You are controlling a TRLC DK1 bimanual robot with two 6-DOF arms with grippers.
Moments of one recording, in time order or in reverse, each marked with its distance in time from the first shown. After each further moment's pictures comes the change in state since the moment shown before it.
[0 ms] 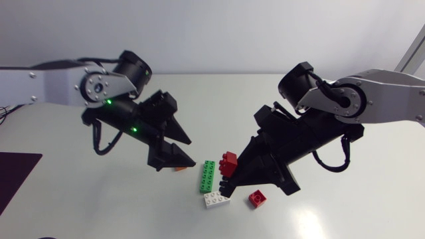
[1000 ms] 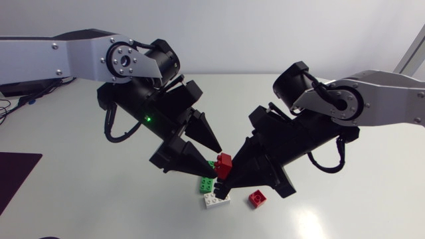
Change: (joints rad) left arm -0.131 0.107 0.219 -0.294 0.212 0.201; right arm 0.035 -0.001 -0.001 0.034 -0.008 0.023
